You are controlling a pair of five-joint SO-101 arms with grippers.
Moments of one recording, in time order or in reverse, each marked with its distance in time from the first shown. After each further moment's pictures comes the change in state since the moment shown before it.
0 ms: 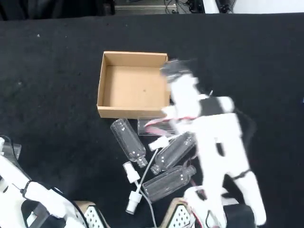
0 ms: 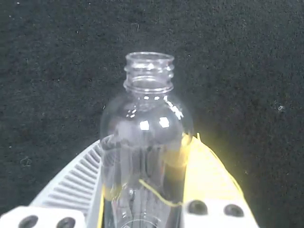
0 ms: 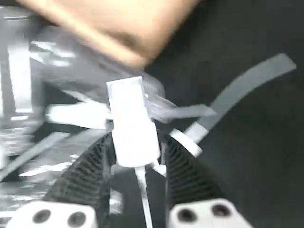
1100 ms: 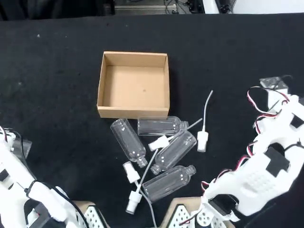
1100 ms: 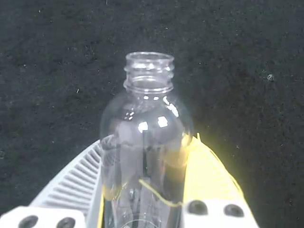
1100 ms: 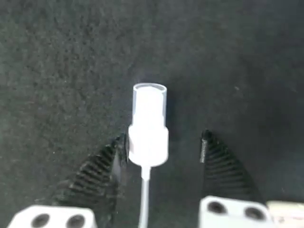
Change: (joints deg) left arm 5.9 -0.7 1.8 0.0 0.0; right arm 44.9 47.8 -25.4 -9.5 30.2
